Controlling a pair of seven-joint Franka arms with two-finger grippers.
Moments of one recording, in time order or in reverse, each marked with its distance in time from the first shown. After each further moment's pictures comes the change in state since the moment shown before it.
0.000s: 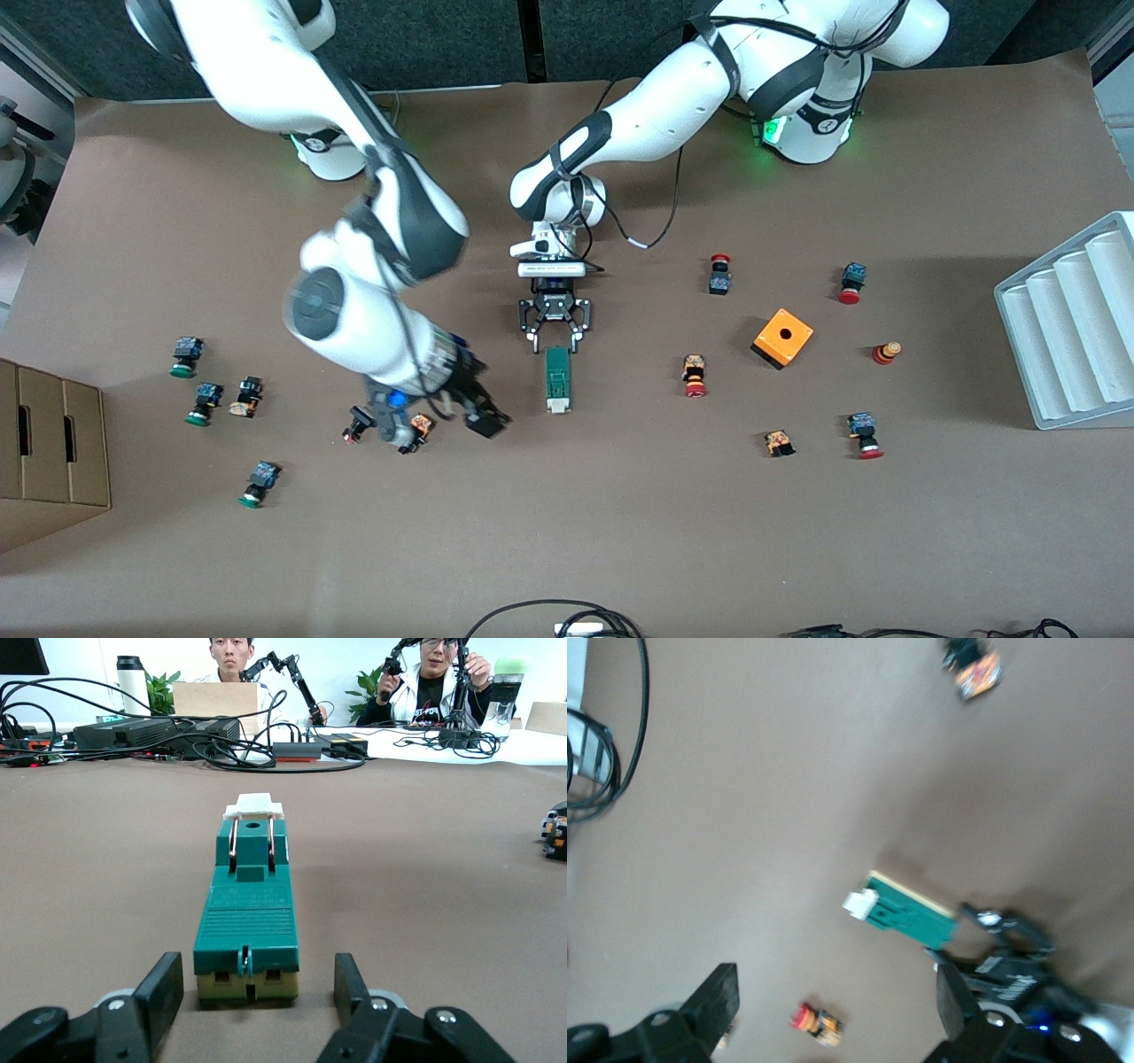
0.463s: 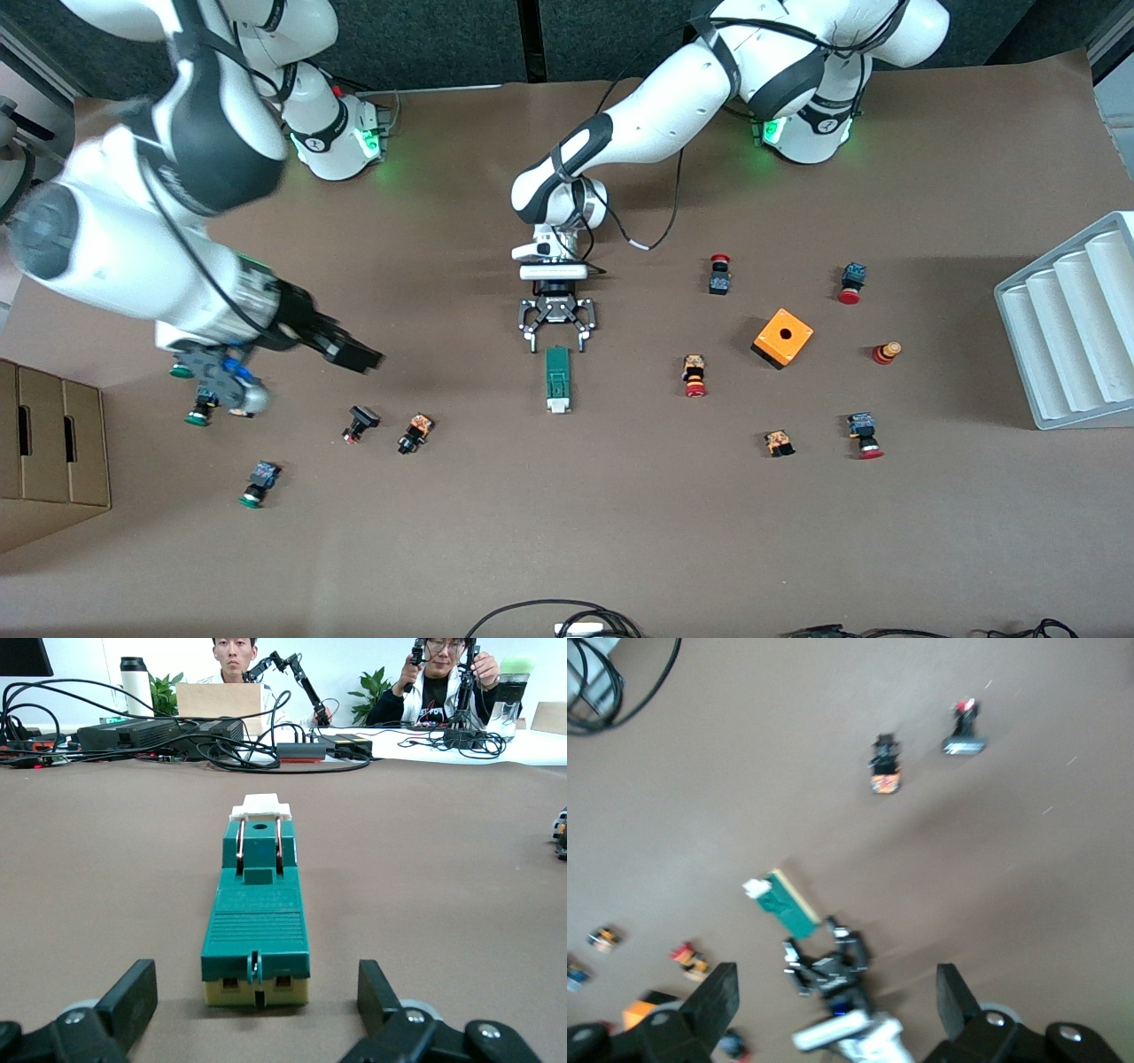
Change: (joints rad) left arm 0.002 0.002 0.007 0.003 0.000 0.001 -0.001; right arm -0.189 -0.258 0.000 -0.094 -0.072 -0.296 -0.563
